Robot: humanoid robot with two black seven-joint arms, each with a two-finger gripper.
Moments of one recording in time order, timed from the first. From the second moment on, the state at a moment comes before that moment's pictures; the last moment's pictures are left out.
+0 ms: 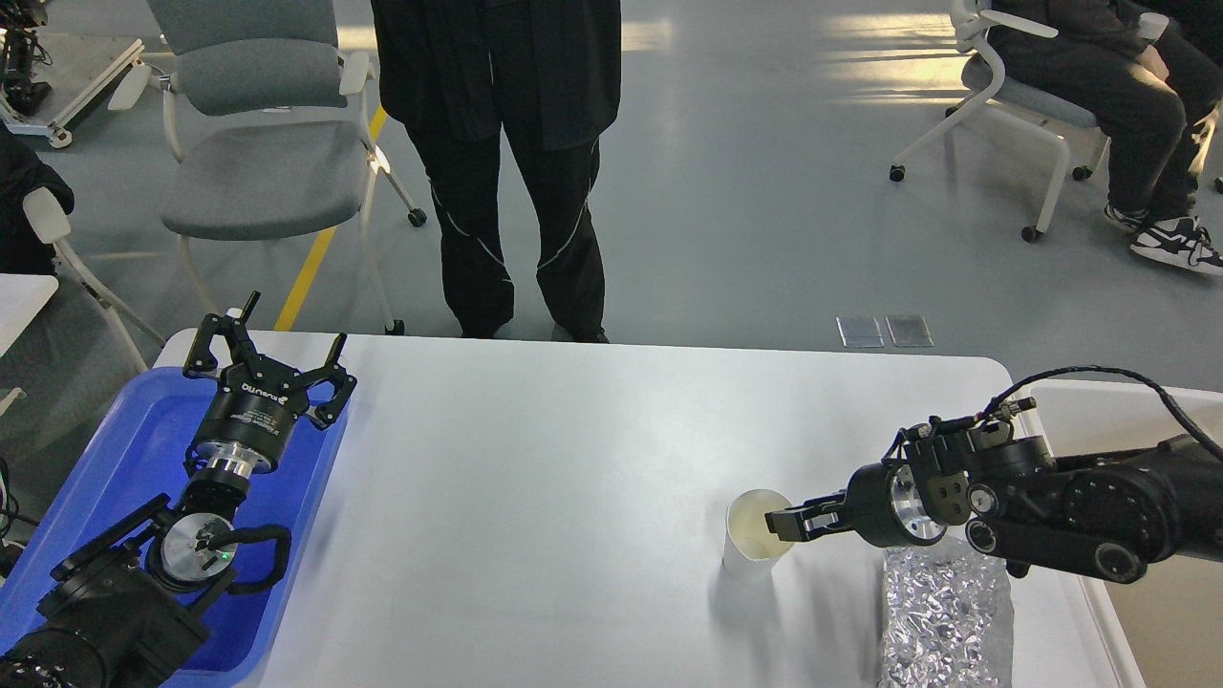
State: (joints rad) left arm -0.49 0.34 -0.88 -0.55 -0.07 -0.64 -0.50; right arm 1.14 -0.52 -0.37 1.21 -1.17 0.11 0.07
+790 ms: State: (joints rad) left arm -0.49 0.34 -0.88 -0.55 -0.07 -0.64 -0.50; right arm 1.28 -0.58 -0.44 1.24 -1.17 0.12 0.21
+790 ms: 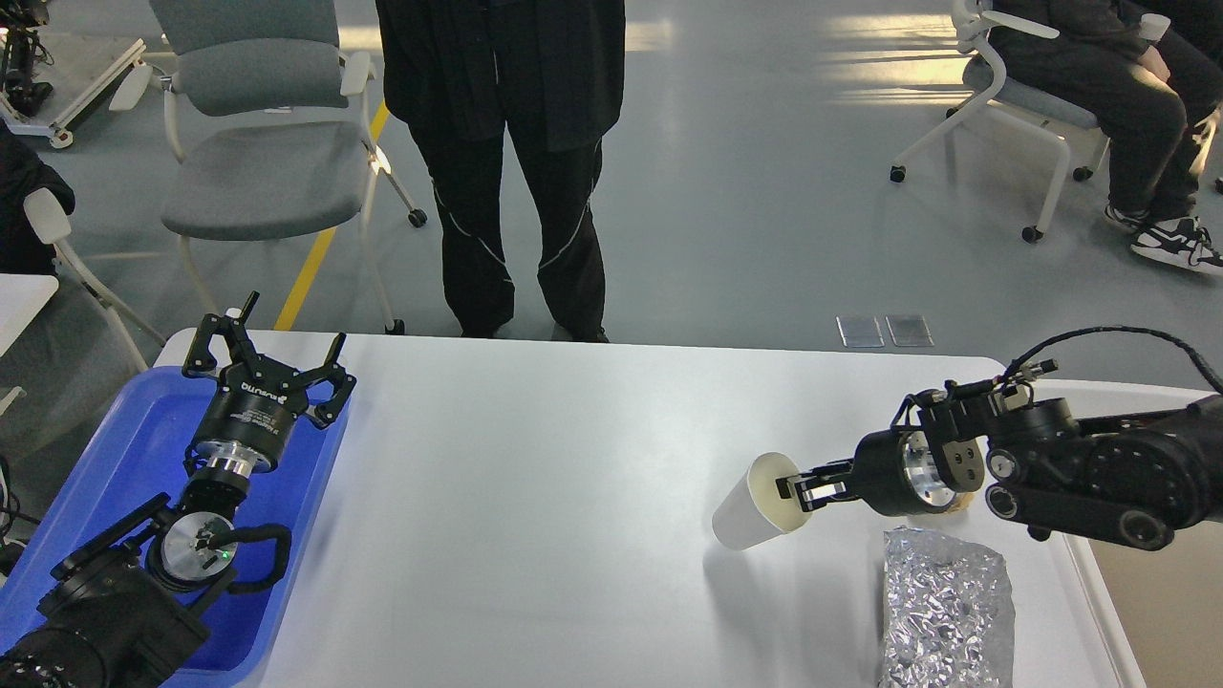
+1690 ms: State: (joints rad) left arm -0.49 0.34 -0.88 -0.55 -0.07 -0.64 -0.50; right arm 1.76 -1.02 -0.51 1.42 -1.17 0.39 0.20
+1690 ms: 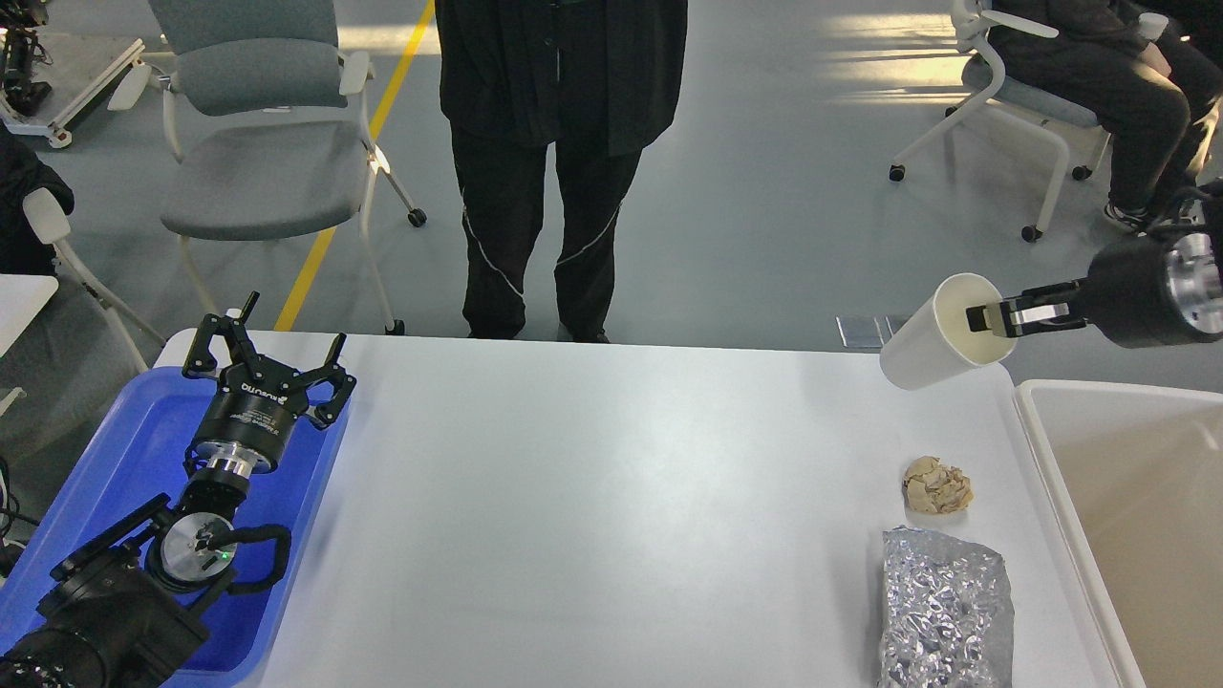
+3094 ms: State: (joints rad) left arm -0.49 0.34 -0.88 -0.55 -0.07 -0.64 -0.50; right arm 0.96 -1.14 -0.35 0.87 -0.47 0.05 0.31
